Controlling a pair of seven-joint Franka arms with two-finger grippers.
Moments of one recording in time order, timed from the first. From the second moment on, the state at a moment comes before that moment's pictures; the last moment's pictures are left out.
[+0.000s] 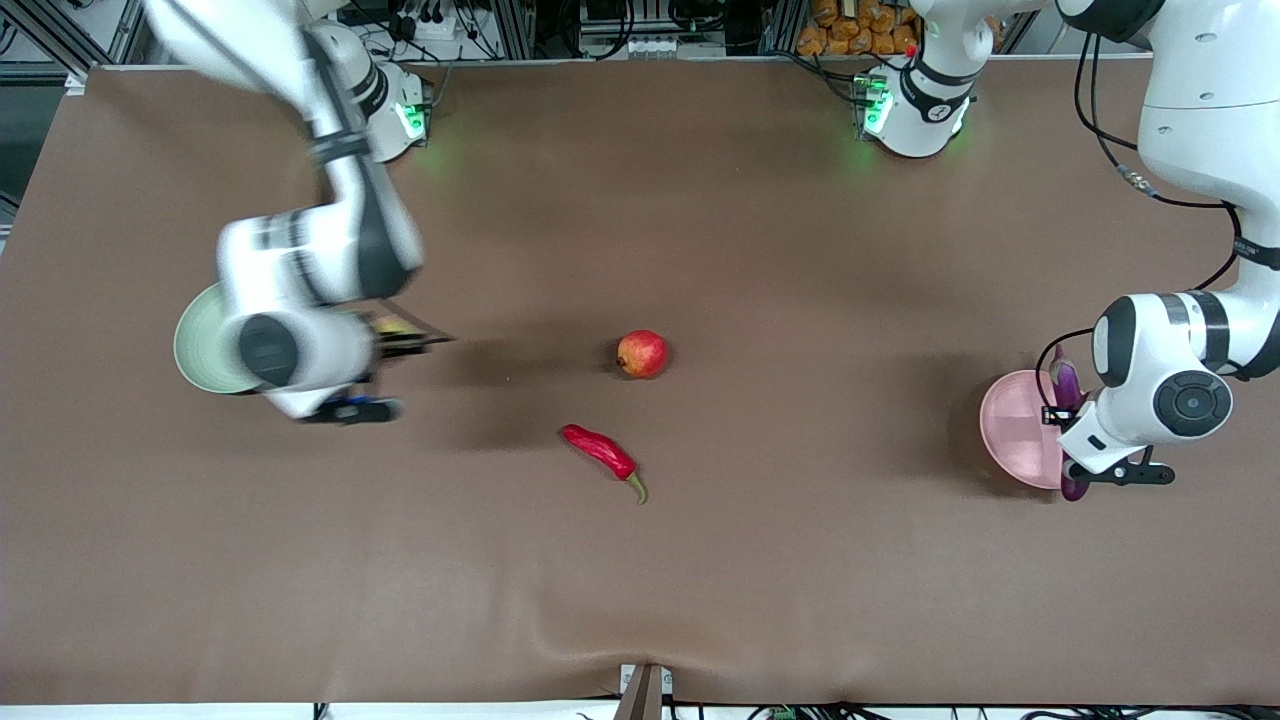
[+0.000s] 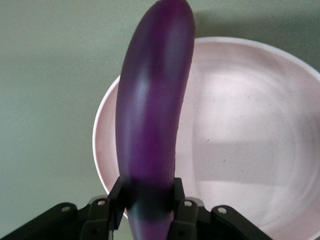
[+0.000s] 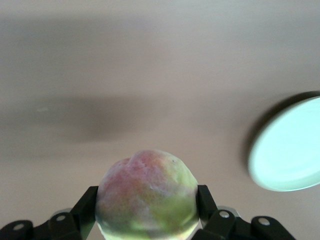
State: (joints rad) left arm 0.10 0.61 0.04 -1.75 0.33 2.19 -0.01; right arm 0.57 0.42 -0.47 -1.70 0.15 1.67 0.05
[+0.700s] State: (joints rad) left arm 0.06 0.57 0.03 -1.70 0.33 2.14 -0.02; right arm 0.18 0.45 -0.49 -1.86 0.08 1.82 -0.42
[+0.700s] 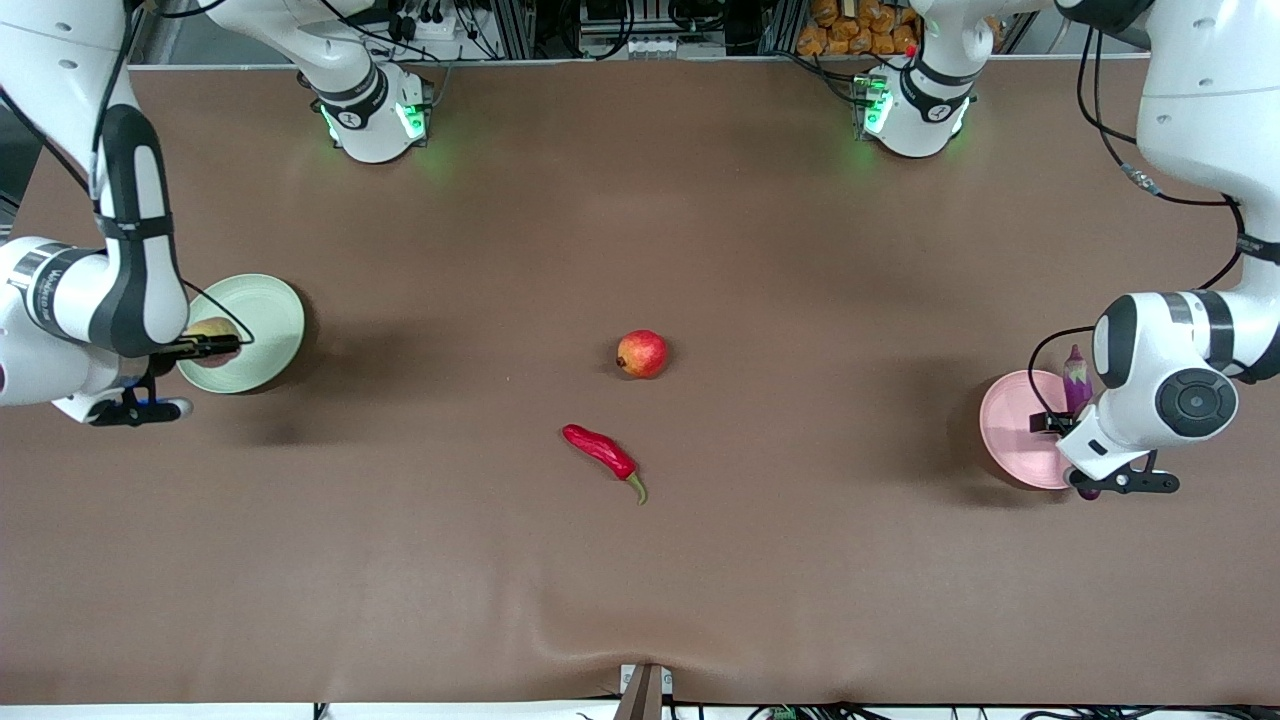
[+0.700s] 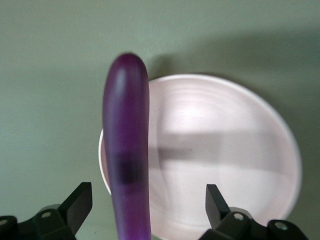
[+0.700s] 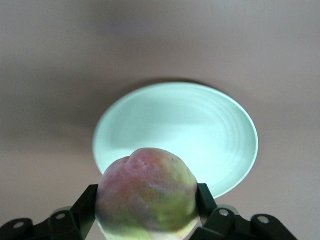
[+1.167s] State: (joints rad) left arm -0.16 0.53 0.01 -1.62 0.31 1.95 -0.33; right arm 0.04 0.45 -0.49 -2.04 0.08 2.02 -0.58
